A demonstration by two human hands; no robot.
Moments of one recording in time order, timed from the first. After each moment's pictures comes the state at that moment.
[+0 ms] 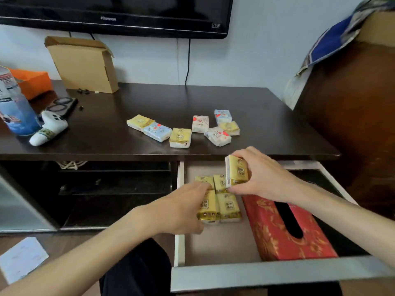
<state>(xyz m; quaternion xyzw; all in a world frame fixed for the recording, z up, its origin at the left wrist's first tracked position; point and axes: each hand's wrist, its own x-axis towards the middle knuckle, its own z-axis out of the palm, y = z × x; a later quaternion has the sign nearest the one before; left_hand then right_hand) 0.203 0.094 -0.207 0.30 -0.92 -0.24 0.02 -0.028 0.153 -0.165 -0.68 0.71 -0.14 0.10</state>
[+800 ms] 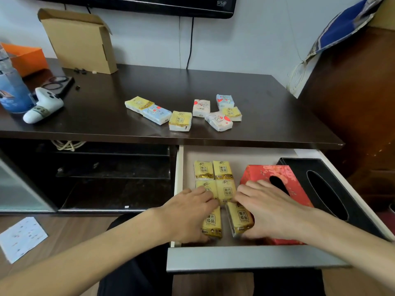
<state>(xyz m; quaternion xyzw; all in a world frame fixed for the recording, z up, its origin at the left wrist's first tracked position) 0.196 0.118 -0.267 0.18 -0.98 -0.02 0.03 -0.020 0.208 -0.228 -0.79 0.60 0.12 0.01</state>
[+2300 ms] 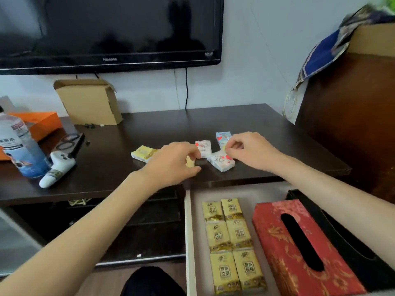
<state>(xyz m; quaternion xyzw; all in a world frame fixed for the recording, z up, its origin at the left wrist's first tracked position) 0.189 -0.009 -0.113 0.35 -0.92 -0.07 0.16 -0.049 0.056 -0.119 -0.63 0.71 -0.28 0.11</state>
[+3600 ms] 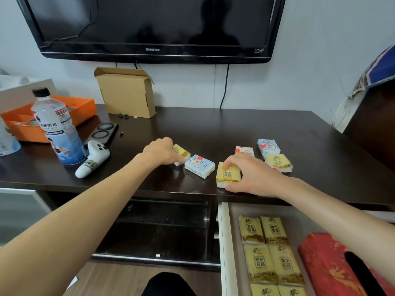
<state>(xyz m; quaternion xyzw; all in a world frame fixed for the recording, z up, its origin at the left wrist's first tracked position) 0.271 -0.185 -0.167 0.61 -0.77 -0.13 0.07 0.024 -0.026 -0.167 -0.75 0.65 -0.11 0.10</state>
